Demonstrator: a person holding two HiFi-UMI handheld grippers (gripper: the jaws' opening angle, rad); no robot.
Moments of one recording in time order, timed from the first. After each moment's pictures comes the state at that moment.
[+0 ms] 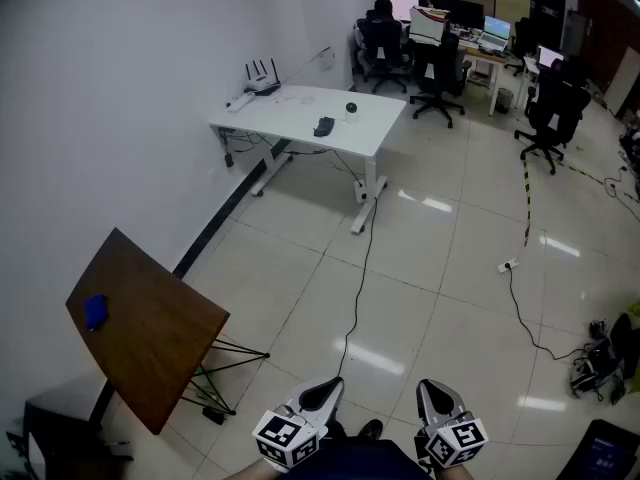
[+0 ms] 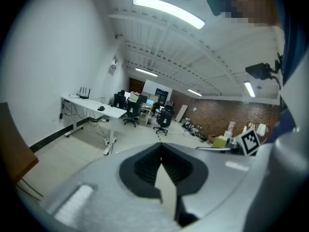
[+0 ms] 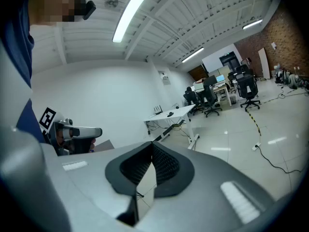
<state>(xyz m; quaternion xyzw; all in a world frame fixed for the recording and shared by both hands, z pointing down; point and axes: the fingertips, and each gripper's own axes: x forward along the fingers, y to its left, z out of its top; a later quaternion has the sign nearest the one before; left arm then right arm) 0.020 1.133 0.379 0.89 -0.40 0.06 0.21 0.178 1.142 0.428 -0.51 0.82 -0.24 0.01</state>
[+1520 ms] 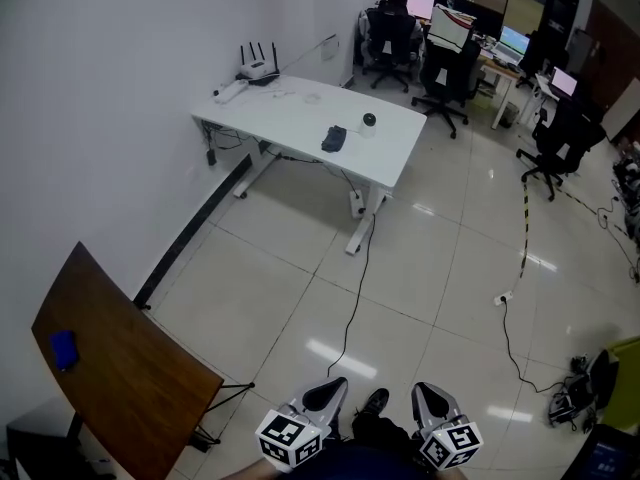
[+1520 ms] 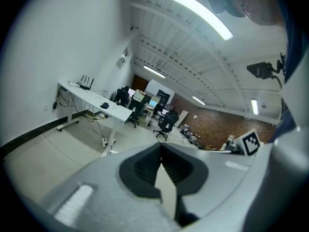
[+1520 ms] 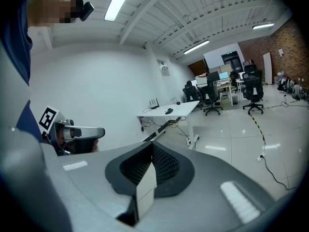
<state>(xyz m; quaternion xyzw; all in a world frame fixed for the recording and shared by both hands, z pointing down) -0.052 0.881 0.402 0.89 -0.38 0.02 0.27 0.095 0.896 0.431 -0.53 0.81 -0.24 -0.06</state>
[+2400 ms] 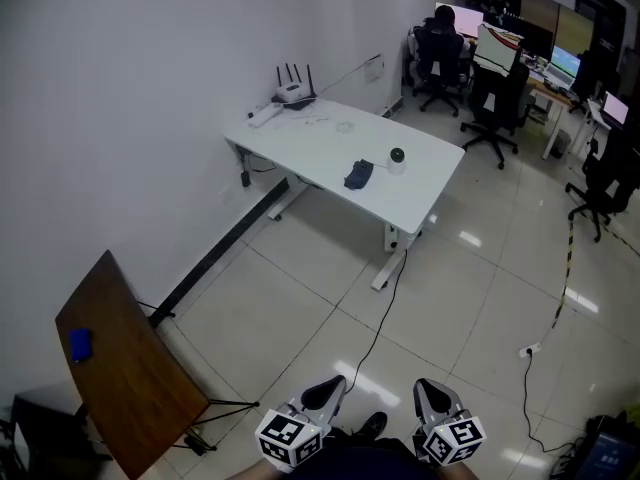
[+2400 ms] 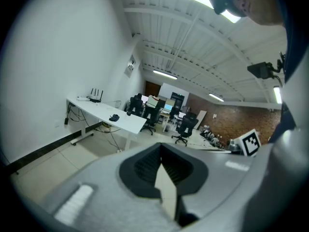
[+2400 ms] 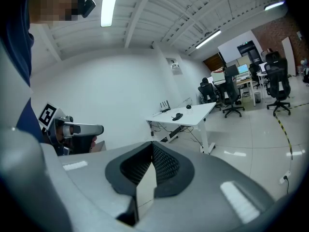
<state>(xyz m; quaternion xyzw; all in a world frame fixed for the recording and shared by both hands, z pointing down) 0.003 0.732 0.387 0.84 -0.48 0.03 0.23 0.151 0.715 0.437 -0.43 0.87 -0.24 -0.04</state>
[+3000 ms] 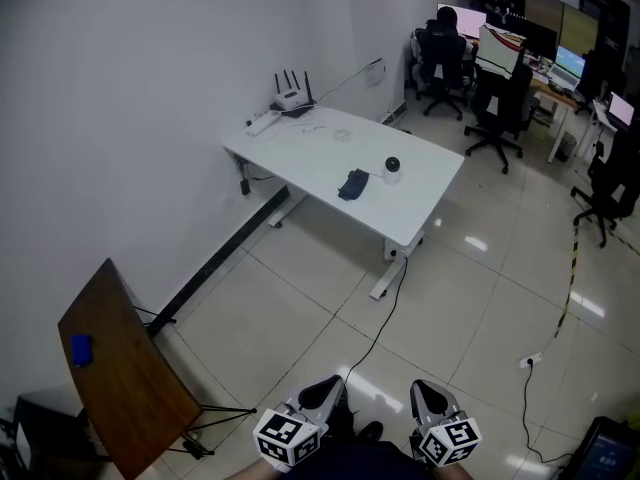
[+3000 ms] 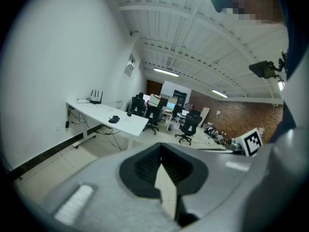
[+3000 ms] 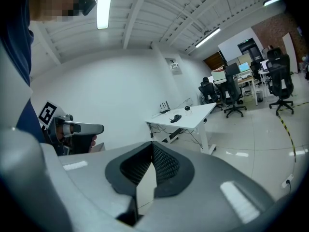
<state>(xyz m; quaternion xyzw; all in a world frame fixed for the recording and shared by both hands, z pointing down) 0.027 0.685 0.386 0.84 -0.50 0.05 0.22 0.176 0.668 0.440 -0.42 0.87 -0.24 -0.03</state>
